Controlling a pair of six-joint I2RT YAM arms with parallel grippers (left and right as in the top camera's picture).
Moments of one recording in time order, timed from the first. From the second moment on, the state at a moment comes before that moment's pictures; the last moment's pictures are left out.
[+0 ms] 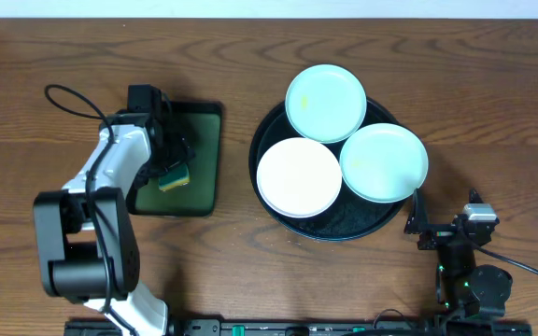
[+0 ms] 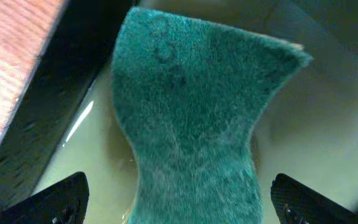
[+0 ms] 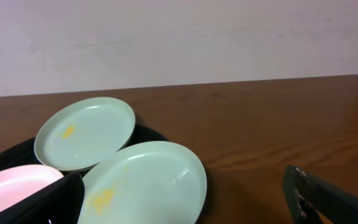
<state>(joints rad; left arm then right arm) 0.05 1.82 1.15 -0.73 -0.05 -0.50 -0.08 0.01 0.01 -0.06 -0.11 0.07</state>
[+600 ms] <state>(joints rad) 0.05 1.88 1.14 -0.63 -0.04 -0.46 -0.08 0.01 0.01 -0.06 -0.11 0.07</state>
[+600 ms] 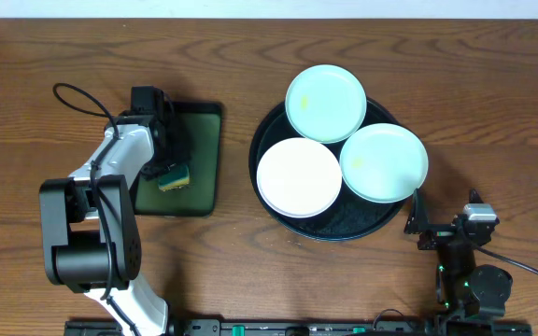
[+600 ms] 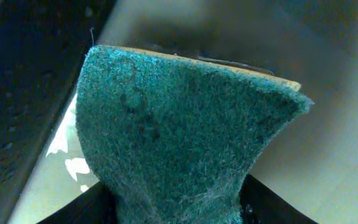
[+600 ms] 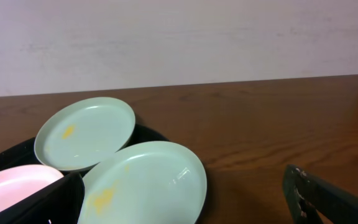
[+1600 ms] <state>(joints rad) 0.05 1.35 1.14 -0.66 -0.03 -0.46 -0.08 0.01 0.01 -0.06 -0.11 0.07</state>
